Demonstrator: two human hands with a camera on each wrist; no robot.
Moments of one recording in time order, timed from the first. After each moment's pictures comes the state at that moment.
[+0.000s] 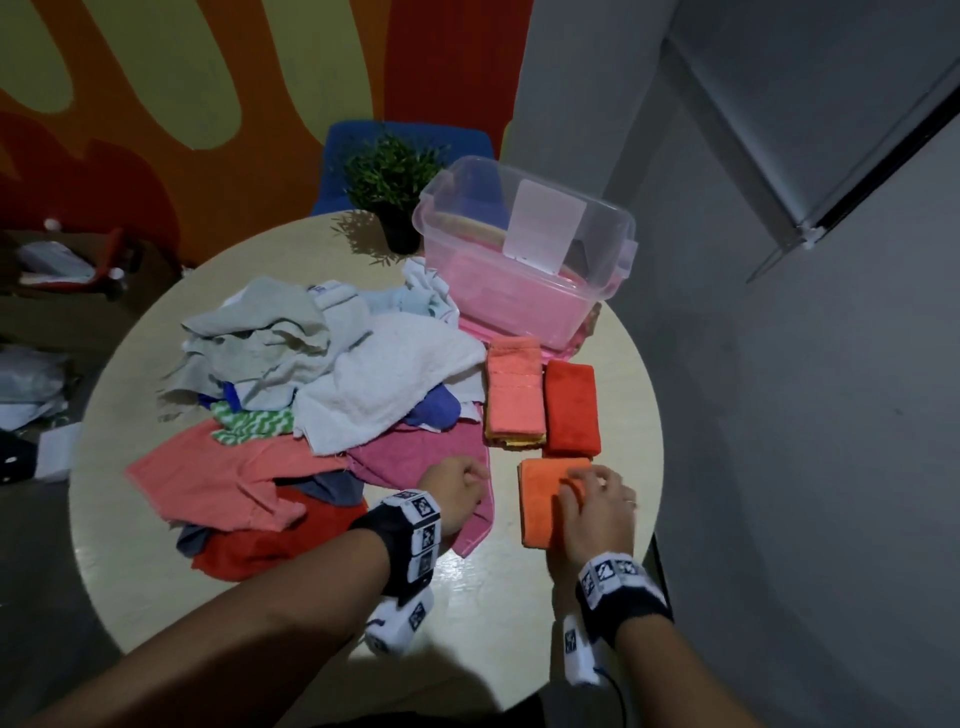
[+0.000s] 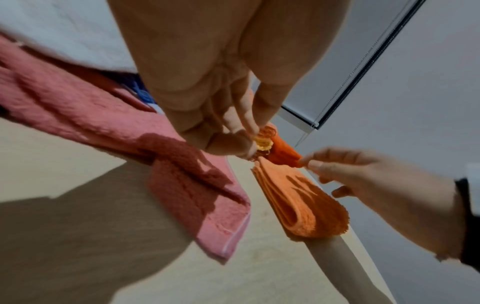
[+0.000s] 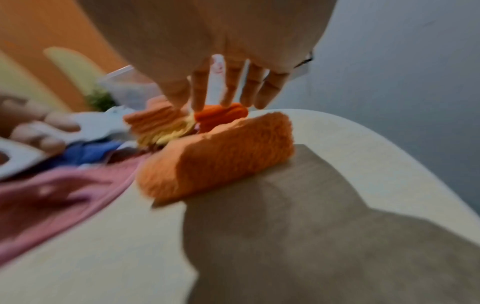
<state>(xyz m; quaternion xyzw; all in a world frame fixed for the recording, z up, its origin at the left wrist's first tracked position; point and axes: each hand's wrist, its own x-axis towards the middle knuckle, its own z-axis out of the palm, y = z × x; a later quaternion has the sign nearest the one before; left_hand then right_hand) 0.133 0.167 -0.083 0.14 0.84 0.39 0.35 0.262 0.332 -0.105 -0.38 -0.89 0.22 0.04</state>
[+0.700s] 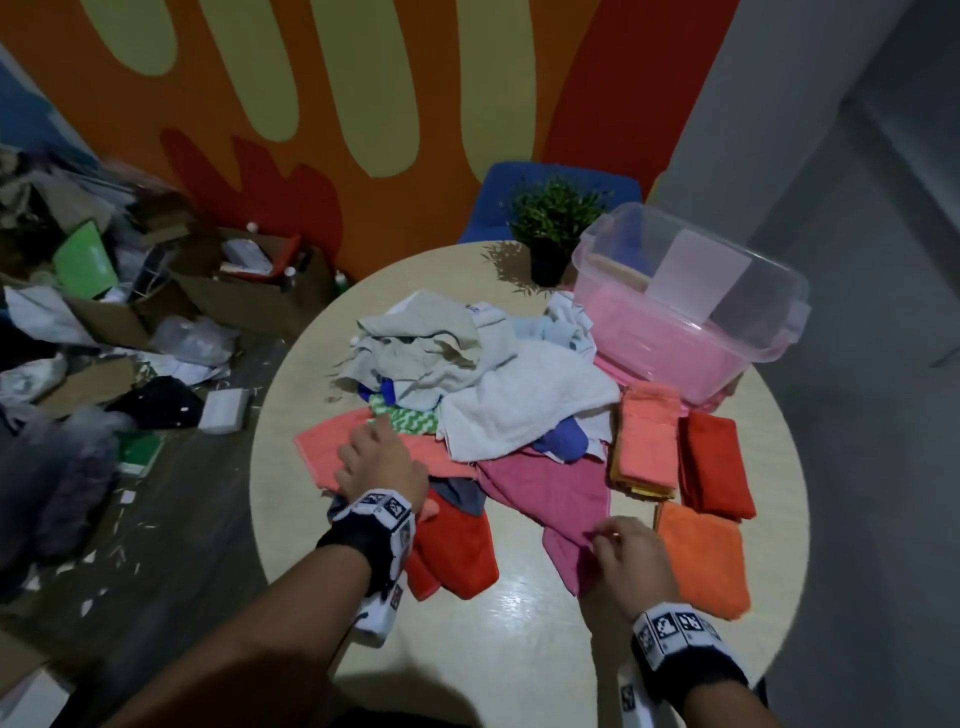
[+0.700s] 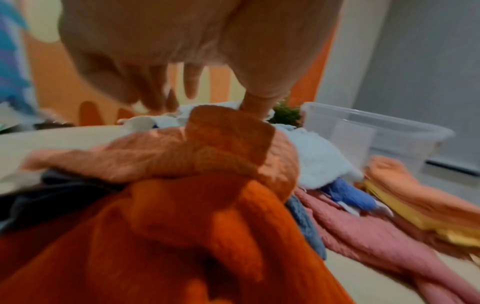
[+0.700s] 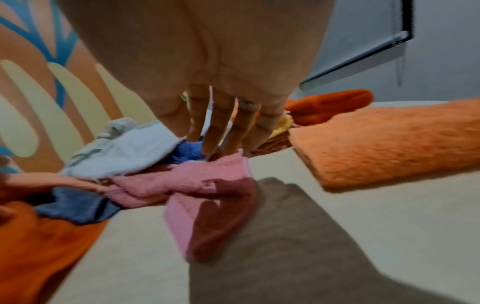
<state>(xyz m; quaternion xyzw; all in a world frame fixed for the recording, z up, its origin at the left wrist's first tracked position) 0.059 -0.006 -0.055 -0.12 0.97 0.16 0.11 0.213 0.259 -0.103 -0.20 -0.93 0.30 -0.03</state>
